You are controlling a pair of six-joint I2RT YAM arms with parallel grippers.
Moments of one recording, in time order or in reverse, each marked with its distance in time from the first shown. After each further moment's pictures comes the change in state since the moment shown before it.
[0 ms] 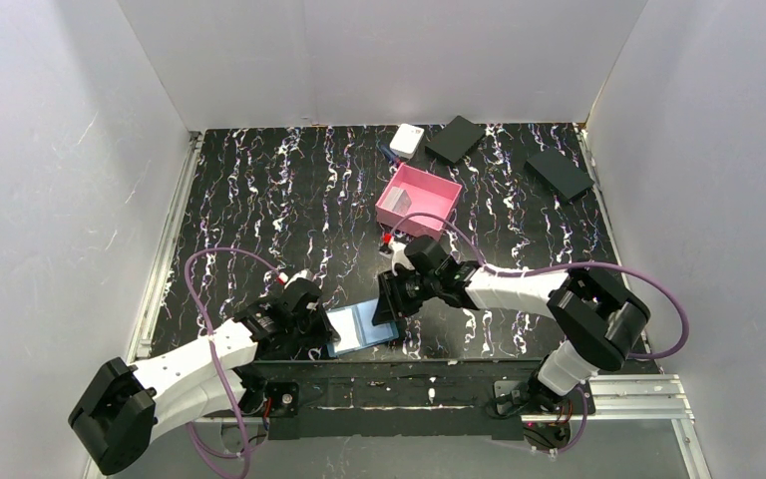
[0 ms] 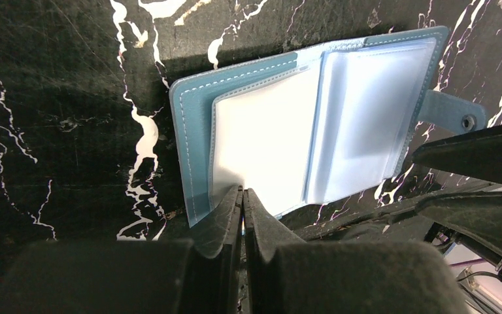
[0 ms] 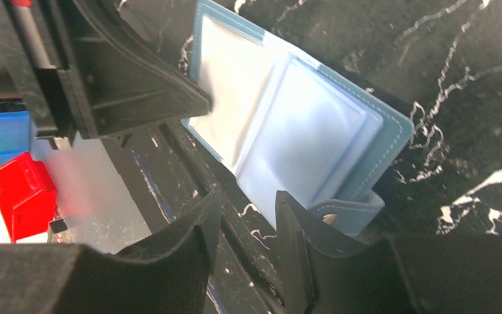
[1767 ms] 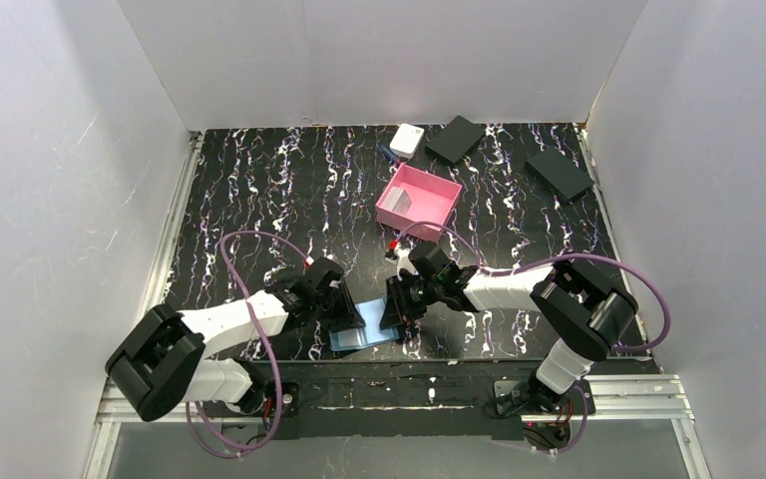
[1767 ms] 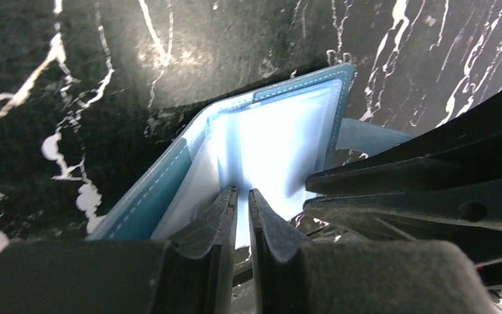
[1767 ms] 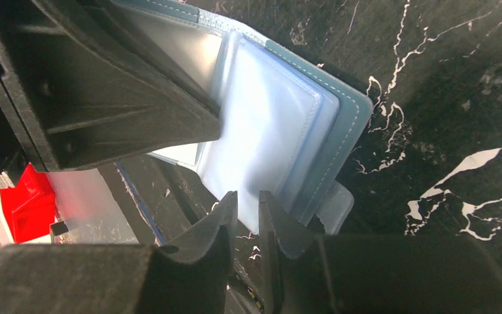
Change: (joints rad) left arm 0.000 0.327 0.148 0.199 0.113 0.019; right arm -0.042 0.068 -0.077 0.086 -0.028 0.016
